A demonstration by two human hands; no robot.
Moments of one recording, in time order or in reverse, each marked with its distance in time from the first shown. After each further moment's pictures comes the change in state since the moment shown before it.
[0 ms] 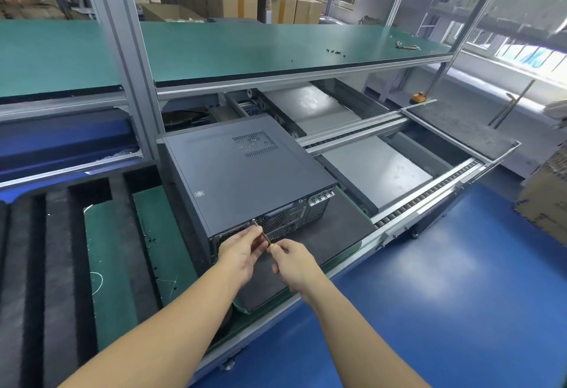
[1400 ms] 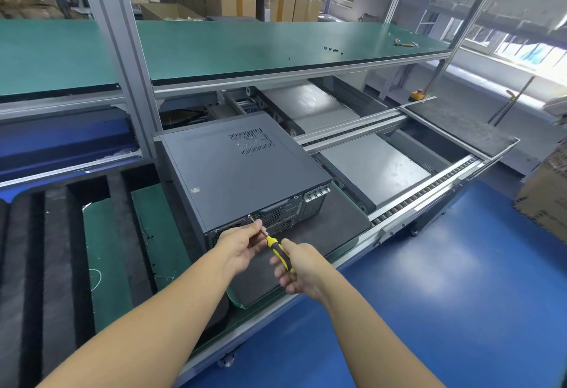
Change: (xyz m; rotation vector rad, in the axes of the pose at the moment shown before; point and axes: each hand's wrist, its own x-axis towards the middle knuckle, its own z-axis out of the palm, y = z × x) left_hand 0.003 0.009 0.010 0.203 -0.085 -0.081; right_hand -0.010 -0.002 -0.020 0.318 -0.153 0.300
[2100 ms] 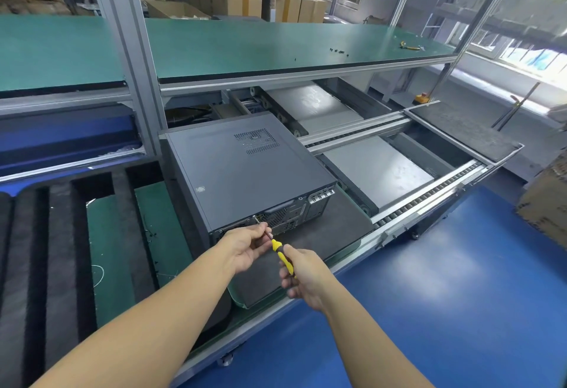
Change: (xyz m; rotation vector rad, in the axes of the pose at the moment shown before) left_hand -0.001 0.006 -0.004 -0.032 -0.066 -0.094; right_hand 0.010 0.017 0.002 0.114 0.016 -0.029
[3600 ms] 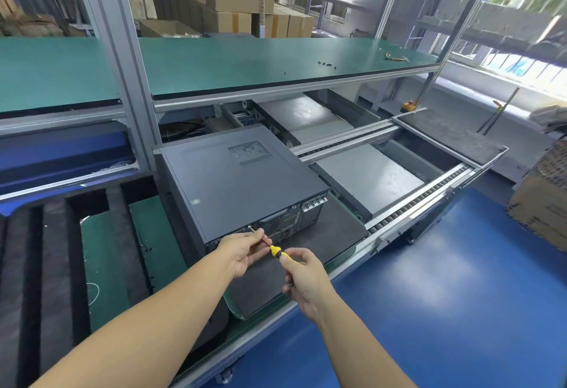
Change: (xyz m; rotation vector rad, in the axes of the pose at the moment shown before) left_hand -0.002 0.004 0.008 0.134 0.005 0.067; right_hand -0.007 0.009 0.002 0.266 0.140 -0.192
